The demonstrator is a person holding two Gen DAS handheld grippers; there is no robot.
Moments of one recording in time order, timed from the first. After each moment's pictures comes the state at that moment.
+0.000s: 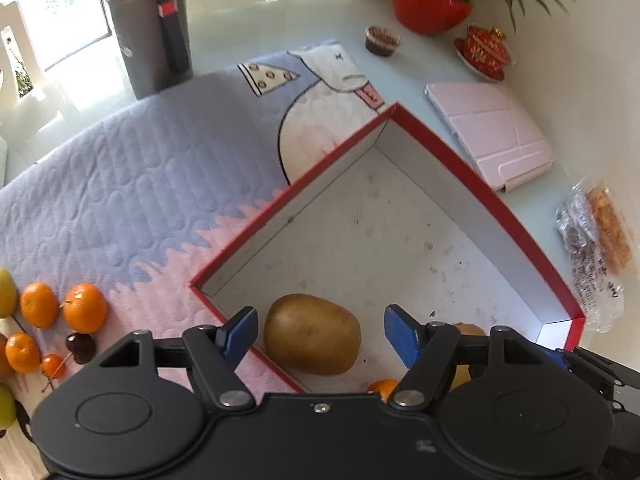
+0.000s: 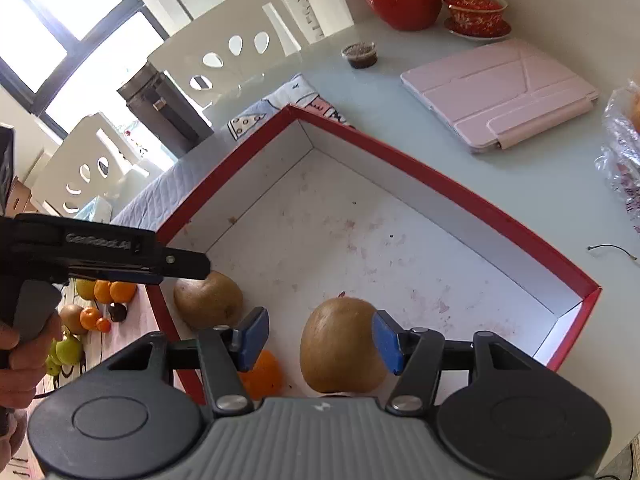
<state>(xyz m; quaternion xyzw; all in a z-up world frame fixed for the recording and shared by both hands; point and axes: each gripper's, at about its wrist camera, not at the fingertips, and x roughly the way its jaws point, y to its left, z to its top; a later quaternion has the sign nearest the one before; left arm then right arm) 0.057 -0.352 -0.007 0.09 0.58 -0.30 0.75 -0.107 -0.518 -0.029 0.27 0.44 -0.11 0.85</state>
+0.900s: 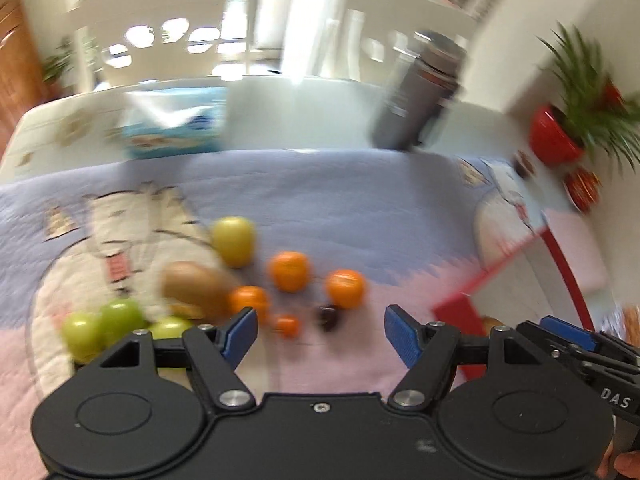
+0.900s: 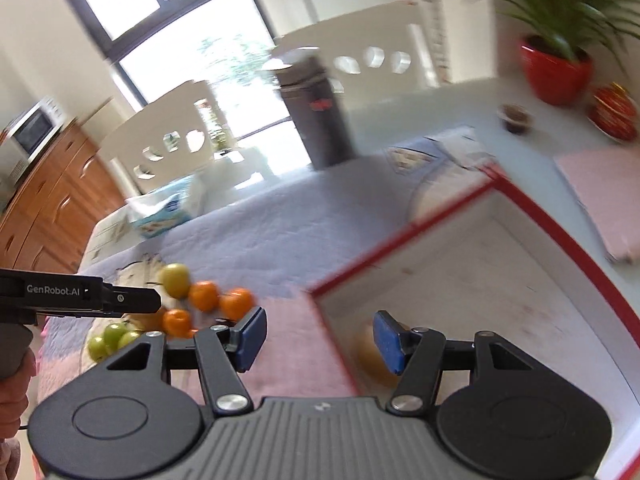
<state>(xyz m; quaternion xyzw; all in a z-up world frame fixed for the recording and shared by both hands) 0.084 -0.124 0.040 -0.04 0.54 -0.15 0.83 -0.001 -0.383 0.032 0.17 0.44 0.00 0.88</state>
